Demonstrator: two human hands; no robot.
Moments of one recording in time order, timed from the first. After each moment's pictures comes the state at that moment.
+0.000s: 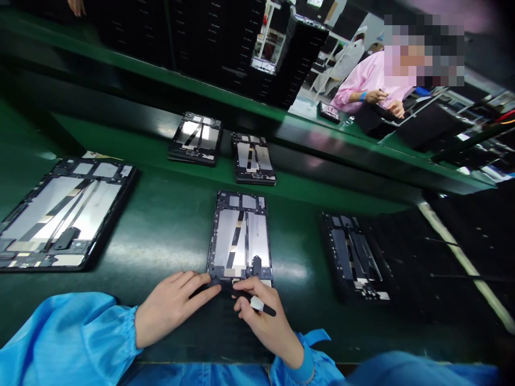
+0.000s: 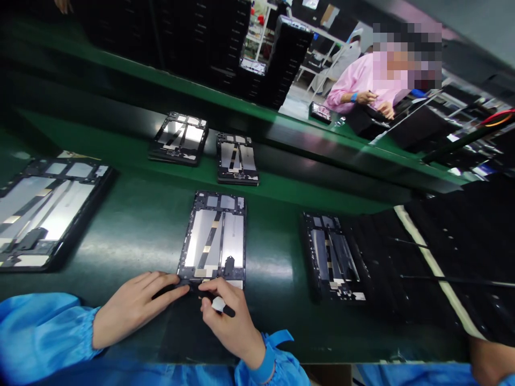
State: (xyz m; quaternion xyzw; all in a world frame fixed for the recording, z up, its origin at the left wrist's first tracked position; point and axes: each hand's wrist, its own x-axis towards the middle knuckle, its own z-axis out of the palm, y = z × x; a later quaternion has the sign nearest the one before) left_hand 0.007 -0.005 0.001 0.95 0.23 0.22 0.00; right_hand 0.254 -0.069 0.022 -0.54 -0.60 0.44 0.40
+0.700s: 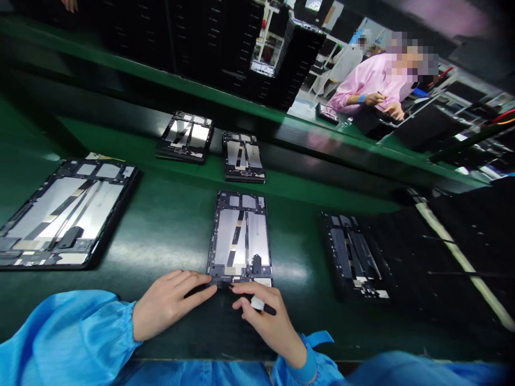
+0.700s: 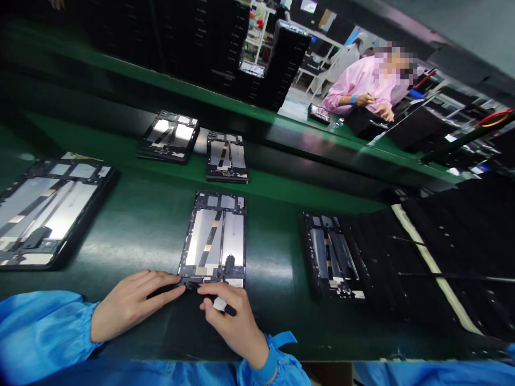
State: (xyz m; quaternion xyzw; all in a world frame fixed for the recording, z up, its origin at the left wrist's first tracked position) left_hand -0.008 -0.001 -0.008 0.95 0.21 0.24 0.02; right_hand 0.260 -0.073 0.023 -0.53 -0.59 0.45 0.40
